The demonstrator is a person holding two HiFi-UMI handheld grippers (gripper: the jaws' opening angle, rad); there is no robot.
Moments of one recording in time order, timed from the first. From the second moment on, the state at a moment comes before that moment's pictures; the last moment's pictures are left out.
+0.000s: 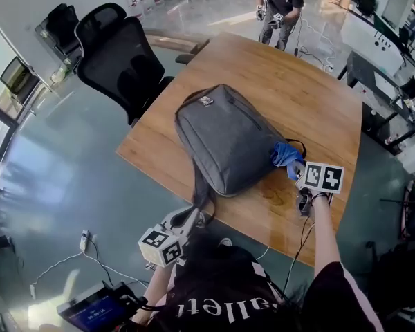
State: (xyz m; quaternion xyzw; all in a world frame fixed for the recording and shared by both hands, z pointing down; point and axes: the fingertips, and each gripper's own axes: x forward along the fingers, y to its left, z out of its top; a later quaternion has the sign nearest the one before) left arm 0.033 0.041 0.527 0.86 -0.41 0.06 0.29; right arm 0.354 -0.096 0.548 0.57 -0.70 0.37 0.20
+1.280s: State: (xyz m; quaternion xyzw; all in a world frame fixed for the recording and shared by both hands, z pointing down) left arm -0.013 -0.054 0.520 0.88 -0.38 0.05 0.29; right arm 0.067 -0.066 0.513 0.37 -0.82 0.39 0.22
